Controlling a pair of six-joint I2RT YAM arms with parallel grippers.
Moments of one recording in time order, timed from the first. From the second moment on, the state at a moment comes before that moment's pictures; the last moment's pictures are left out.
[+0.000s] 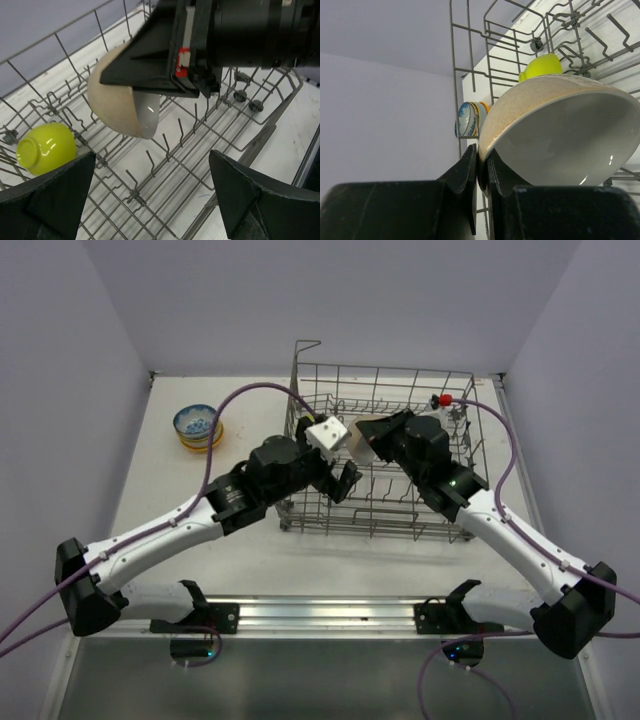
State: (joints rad) left arm -0.93 1.21 1.14 -0.12 -0.07 -0.01; right arm 0.63 1.17 1.04 -0.14 0.28 1.20
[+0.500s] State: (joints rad) left arm -1.01 1.37 1.14 -0.04 -0.37 -0.08; right arm 0.63 1.02 0.97 -0.11 0.24 1.36
